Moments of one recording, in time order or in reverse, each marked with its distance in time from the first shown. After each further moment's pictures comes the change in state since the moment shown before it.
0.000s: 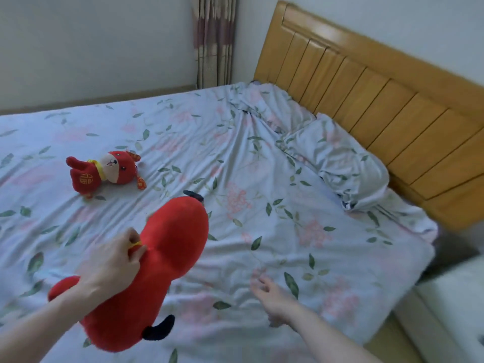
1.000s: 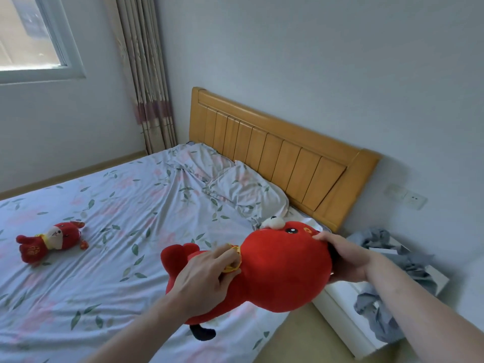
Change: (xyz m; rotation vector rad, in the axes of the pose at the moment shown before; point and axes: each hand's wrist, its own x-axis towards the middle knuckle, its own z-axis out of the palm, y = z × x) left_hand -0.303 0.499 -0.049 -0.144 0.016 1.089; right_hand -0.392 0.233 -0.435 0.730 -0.083 -0.160
